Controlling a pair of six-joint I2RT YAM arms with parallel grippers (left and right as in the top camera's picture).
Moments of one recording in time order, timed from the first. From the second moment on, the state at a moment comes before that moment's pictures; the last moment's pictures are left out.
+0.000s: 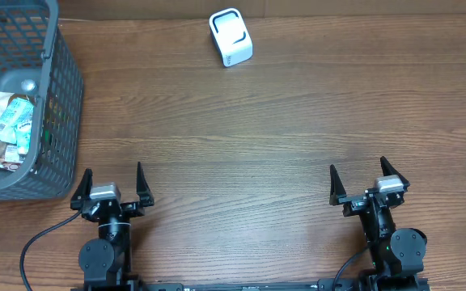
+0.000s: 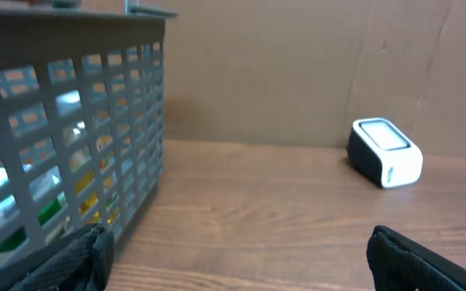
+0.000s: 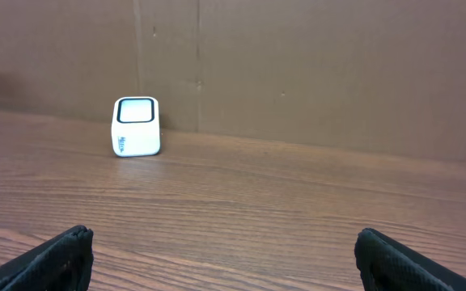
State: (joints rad) left arm 0.04 0.02 0.01 0.04 -0.08 -0.03; right arm 0.07 0.01 0.02 -0.03 -0.07 -0.06
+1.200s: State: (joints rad) left arm 0.04 0.14 0.53 -0.24 0.25 -0.18; right arm 0.07 0.01 0.02 -0.03 -0.07 -0.06
